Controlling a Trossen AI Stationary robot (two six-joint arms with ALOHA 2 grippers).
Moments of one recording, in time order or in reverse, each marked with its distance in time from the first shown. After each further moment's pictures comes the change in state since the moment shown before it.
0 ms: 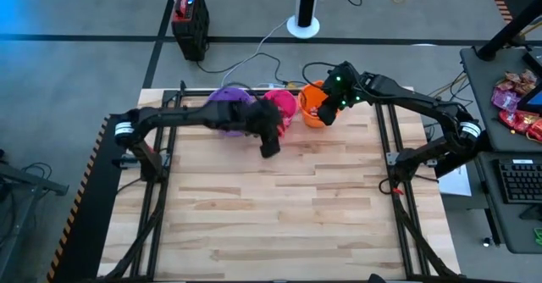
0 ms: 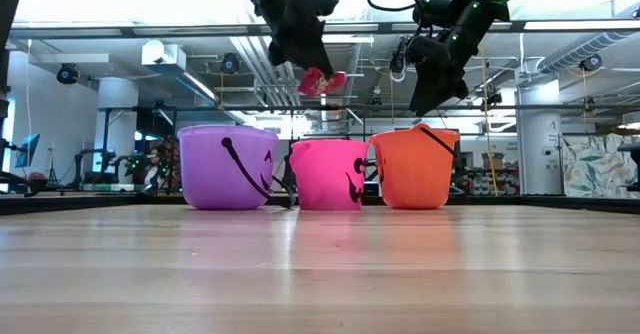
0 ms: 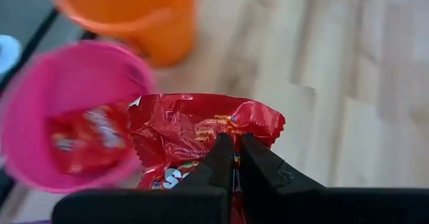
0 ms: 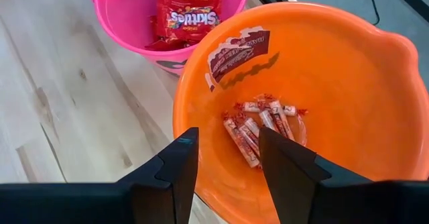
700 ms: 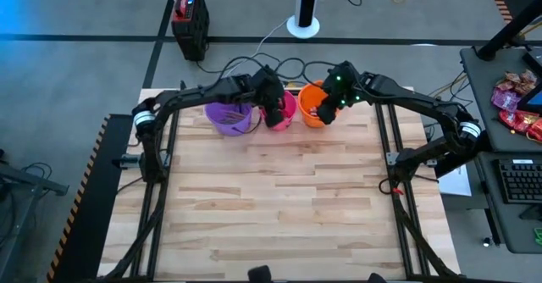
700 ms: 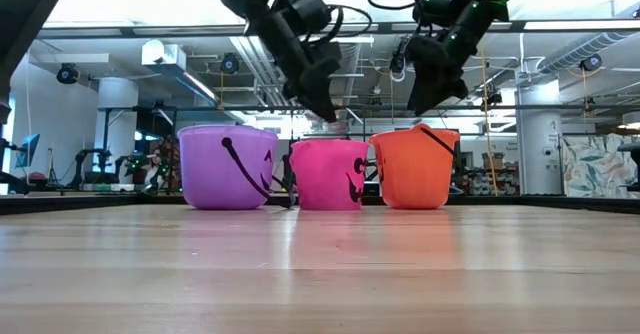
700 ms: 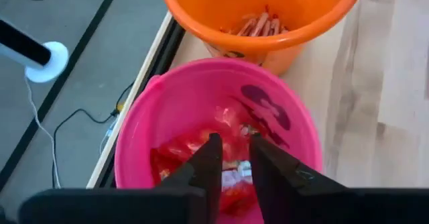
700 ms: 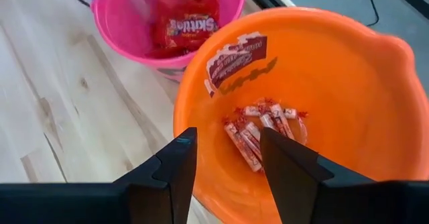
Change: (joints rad) left arm 0.273 0.175 0.095 0.096 0.053 0.249; right arm -0.002 0.000 0.000 0.015 0.000 0.032
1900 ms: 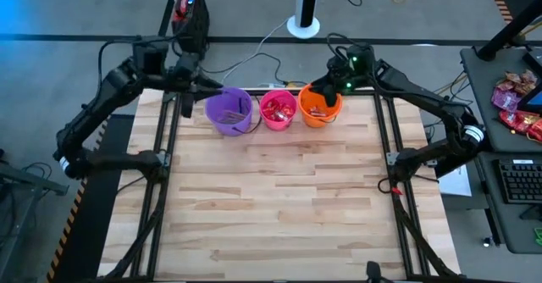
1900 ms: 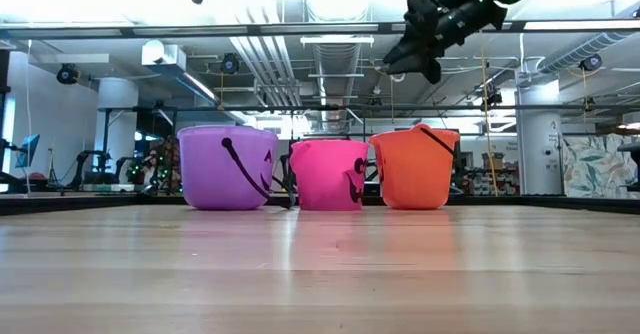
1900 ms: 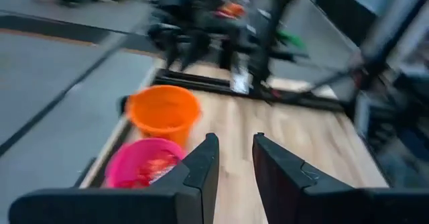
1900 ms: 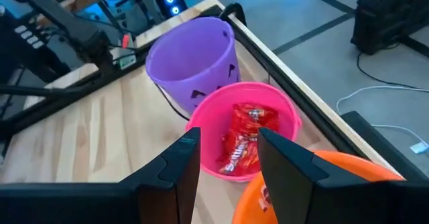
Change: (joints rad) left arm 0.323 -0.793 -0.224 -0.143 0.732 0.002; right arm -0.143 -0.033 0.014 0.329 -0.410 0.016
